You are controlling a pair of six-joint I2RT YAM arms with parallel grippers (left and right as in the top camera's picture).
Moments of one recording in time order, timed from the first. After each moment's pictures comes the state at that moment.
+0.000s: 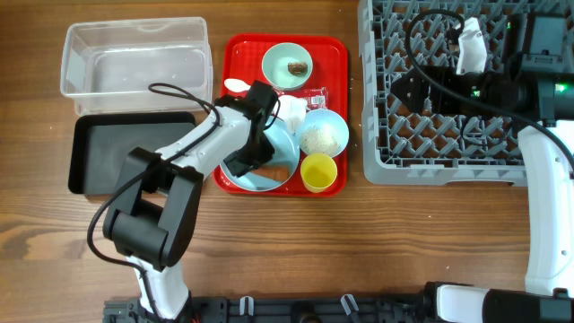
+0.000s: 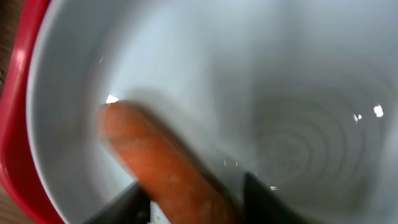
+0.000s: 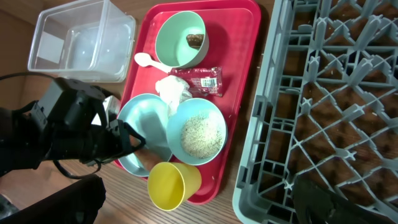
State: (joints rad) left arm -0.44 1.96 1.28 -0.89 -0.03 -0.97; right arm -0.07 1.49 1.60 -1.15 -0.54 -0.01
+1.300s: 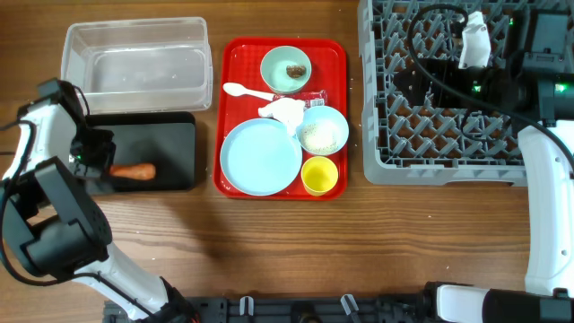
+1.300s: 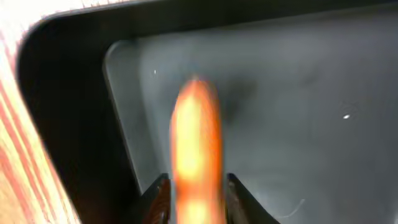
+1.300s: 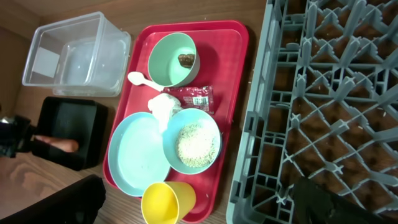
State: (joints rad) left arm 0.44 1.94 1.35 -0.99 -0.11 -1.02; right arm -0.07 1.49 1.60 -1.08 -0.52 0.02
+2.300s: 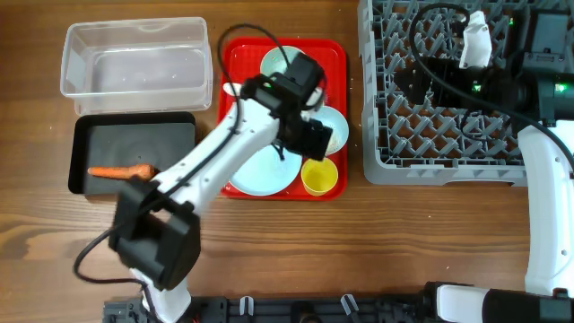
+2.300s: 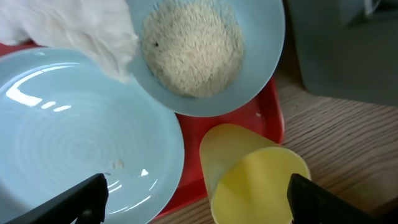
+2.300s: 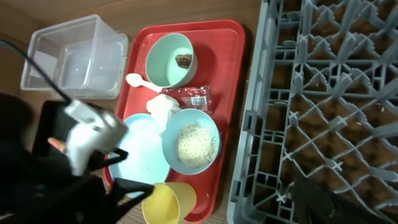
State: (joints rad) left arm -0.63 1.90 1.59 -1.03 0.14 -0.24; right arm -0.07 1.49 1.60 -1.09 -0.50 0.04
